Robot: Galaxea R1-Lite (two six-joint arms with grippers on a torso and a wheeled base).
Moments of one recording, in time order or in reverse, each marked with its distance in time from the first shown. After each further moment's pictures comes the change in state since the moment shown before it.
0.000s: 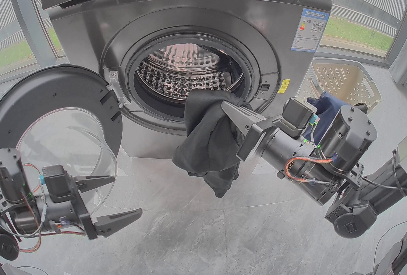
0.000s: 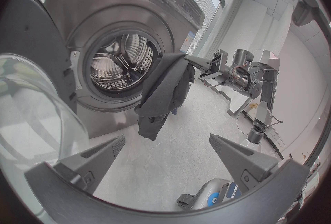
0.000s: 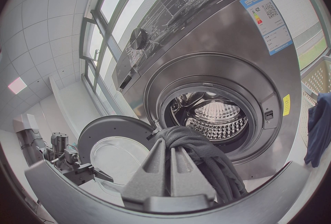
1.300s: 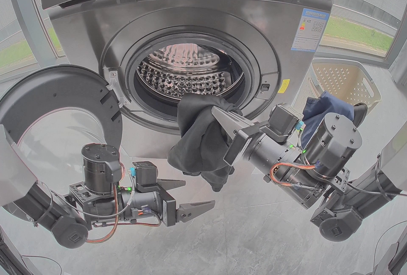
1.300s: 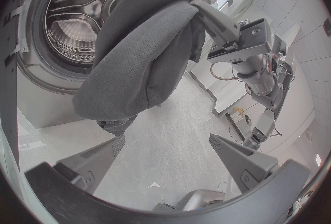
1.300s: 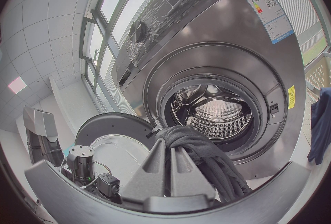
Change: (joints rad) left arm -0.249 0.581 -0.230 -0.281 0.057 -0.191; right arm 0.014 0.080 -0.030 -0.058 -0.012 -0.003
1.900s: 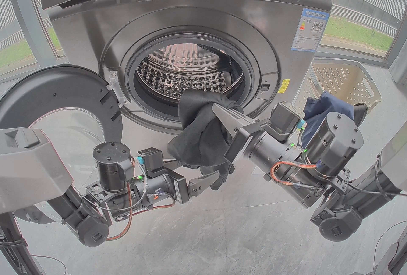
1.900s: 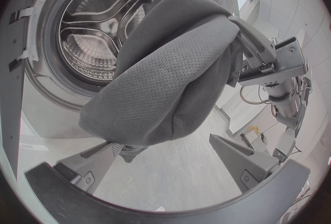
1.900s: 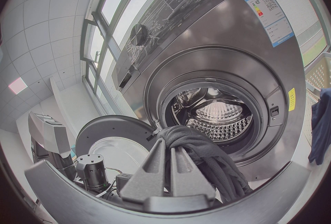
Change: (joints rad) left arm -0.003 0.178 -0.060 -0.310 0.165 -0.084; right arm 0.000 0.001 -0.002 -0.019 -0.001 0.000
